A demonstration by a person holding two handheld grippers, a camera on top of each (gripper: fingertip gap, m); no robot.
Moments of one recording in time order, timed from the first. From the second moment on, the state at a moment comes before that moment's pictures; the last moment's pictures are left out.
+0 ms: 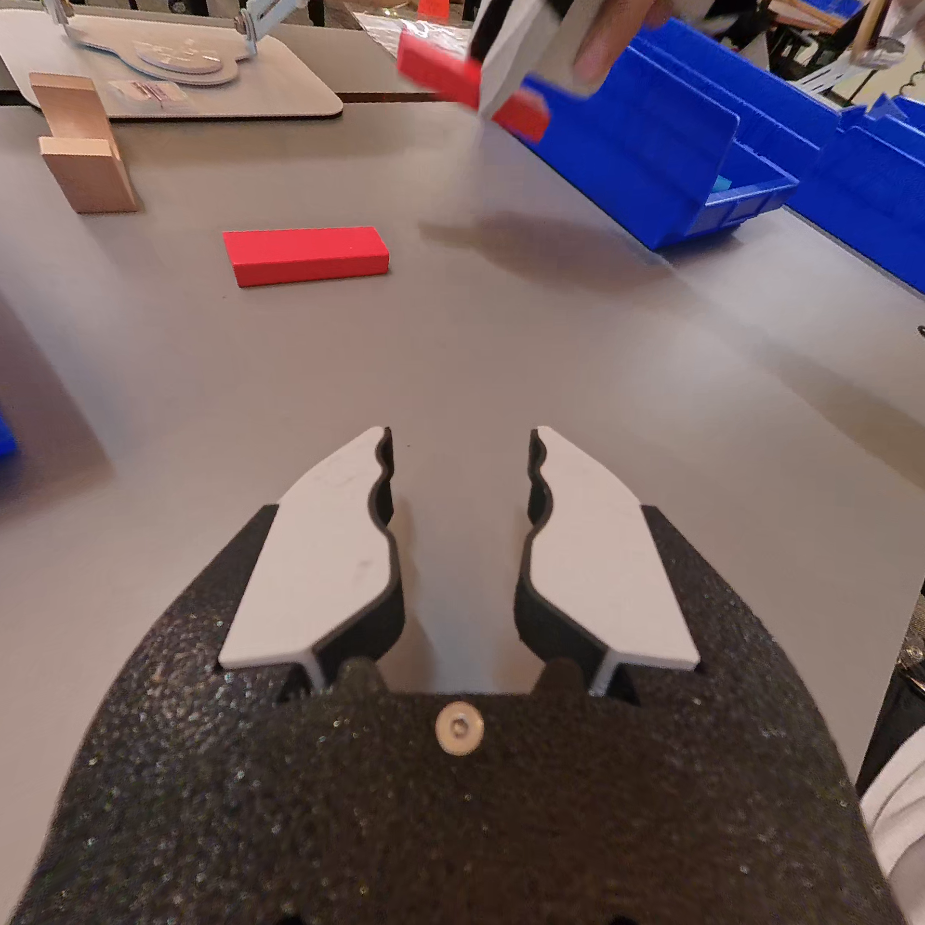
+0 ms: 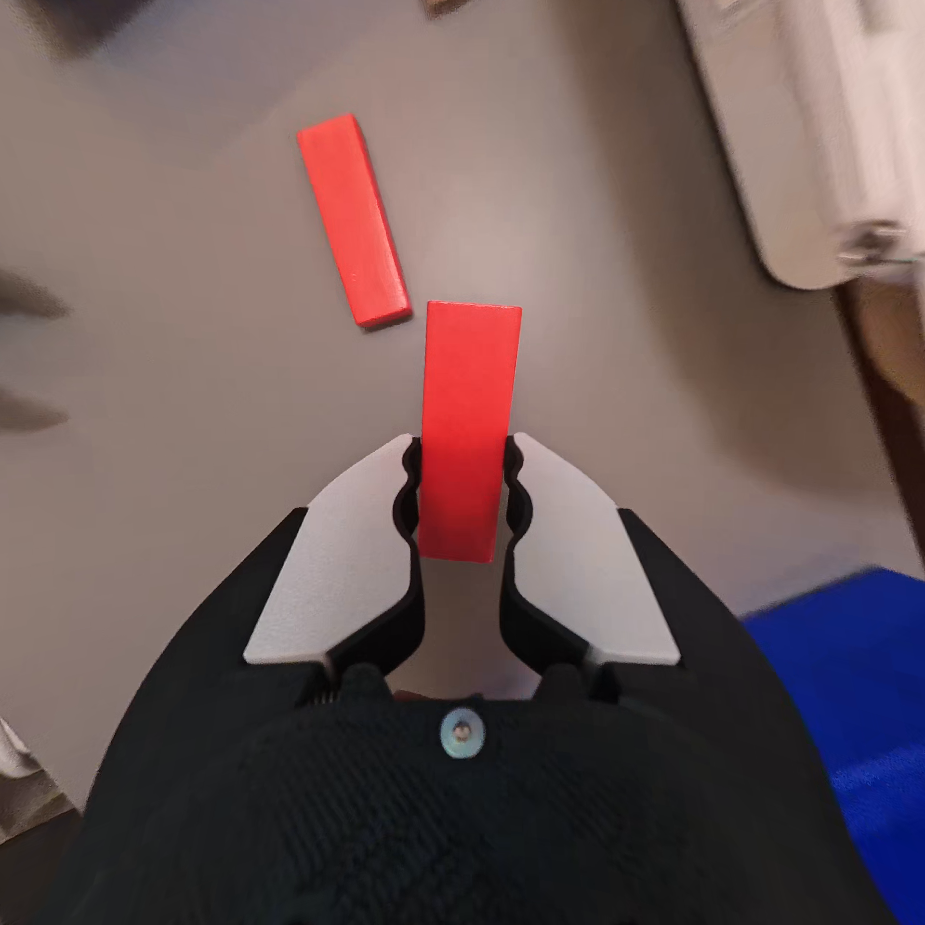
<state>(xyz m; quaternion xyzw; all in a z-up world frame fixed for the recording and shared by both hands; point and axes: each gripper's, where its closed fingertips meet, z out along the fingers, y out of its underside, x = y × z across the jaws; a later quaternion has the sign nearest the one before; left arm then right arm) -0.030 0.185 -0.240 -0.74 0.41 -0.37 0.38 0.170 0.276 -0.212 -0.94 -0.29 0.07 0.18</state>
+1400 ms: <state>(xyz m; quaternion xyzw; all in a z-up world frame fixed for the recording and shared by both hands) -0.015 0.165 -0.246 -0.73 0.44 -0.38 0.36 0.388 0.204 -0.184 -0.98 -0.05 -0.04 0.21</state>
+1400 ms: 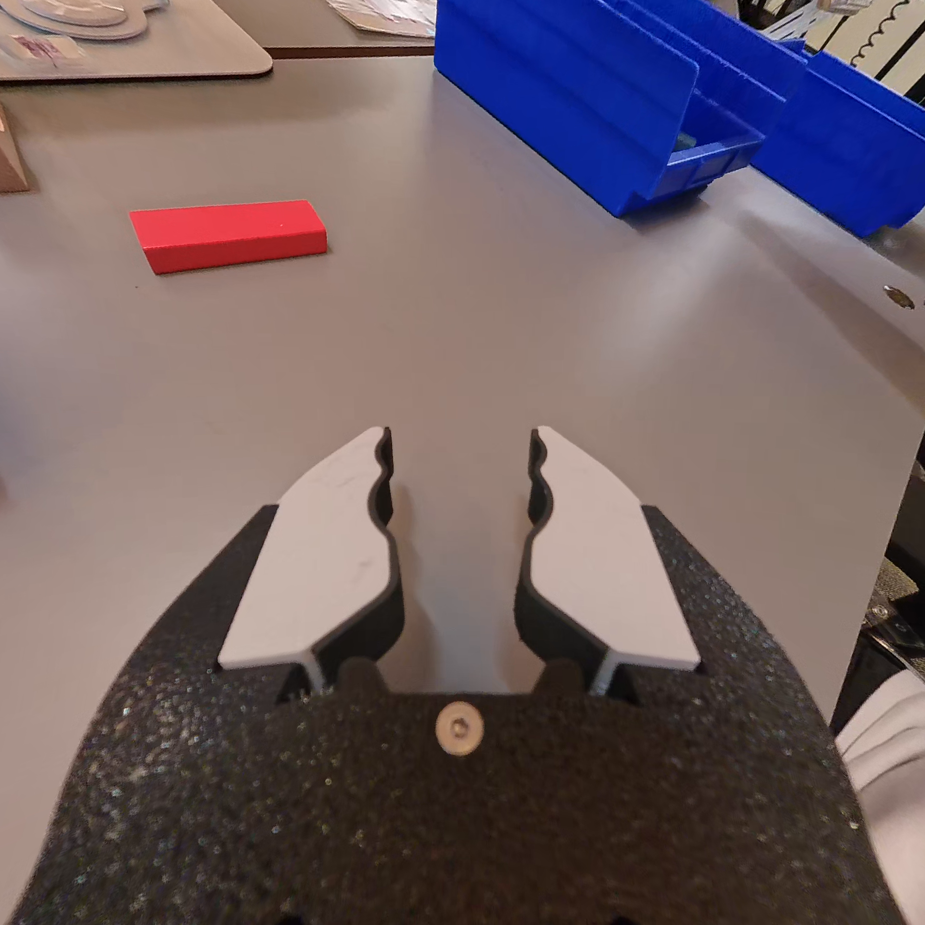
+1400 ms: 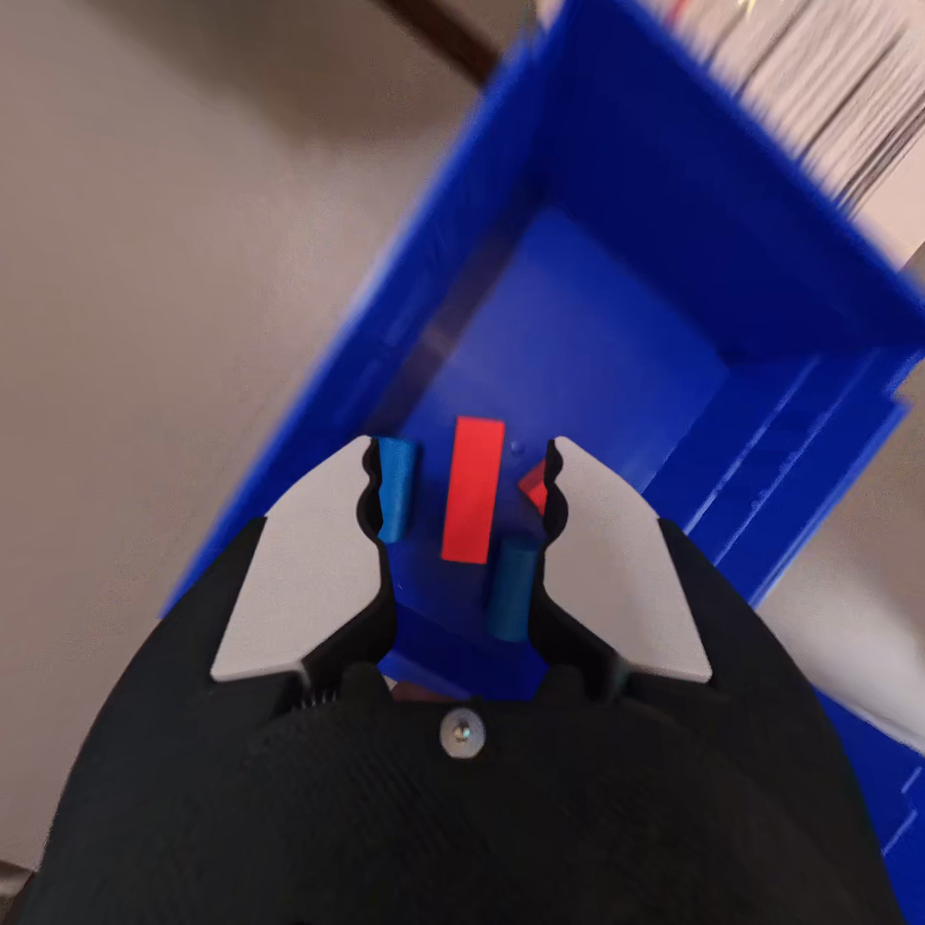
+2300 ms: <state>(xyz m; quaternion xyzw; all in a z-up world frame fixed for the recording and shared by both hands) -0.013 0.147 -0.238 -0.72 0.45 -0.38 0.36 0.078 0.319 -0.292 -0.89 -0.45 0.05 0.11</state>
